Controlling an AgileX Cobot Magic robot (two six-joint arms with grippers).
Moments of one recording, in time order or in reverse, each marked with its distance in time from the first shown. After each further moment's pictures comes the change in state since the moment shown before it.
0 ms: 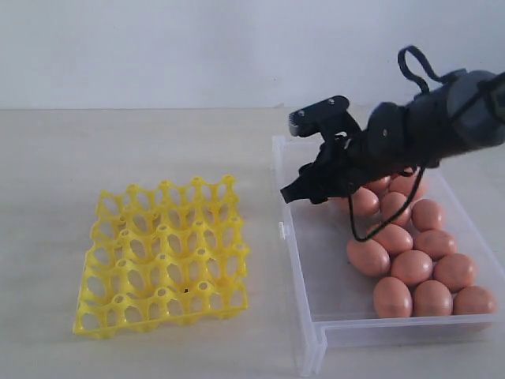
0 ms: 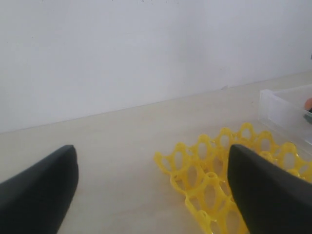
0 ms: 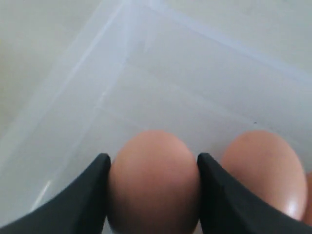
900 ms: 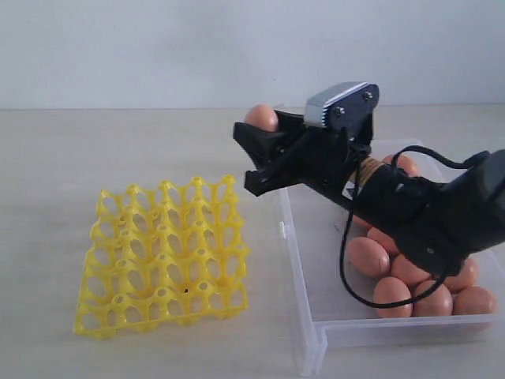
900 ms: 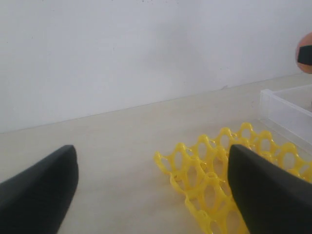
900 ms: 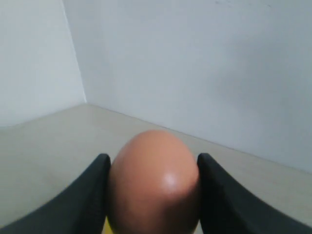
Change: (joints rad) left arm 0.000 0.000 0.000 0.000 0.000 0.000; right arm 0.088 -0.064 0.348 -0.667 -1.236 0.672
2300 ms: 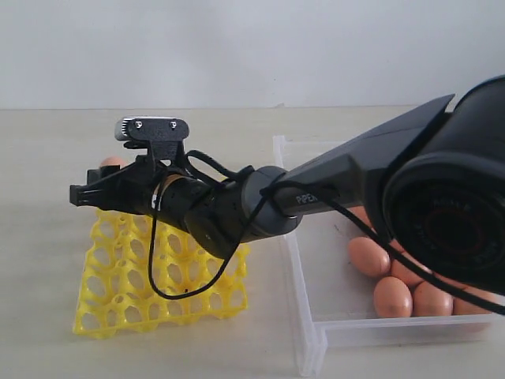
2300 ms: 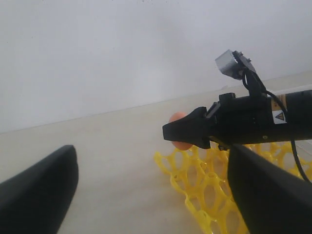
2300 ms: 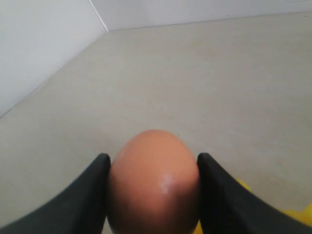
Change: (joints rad) left arm 0.000 0.000 0.000 0.000 0.000 0.000; right arm 0.368 0.404 -0.731 0.294 0.681 0.246
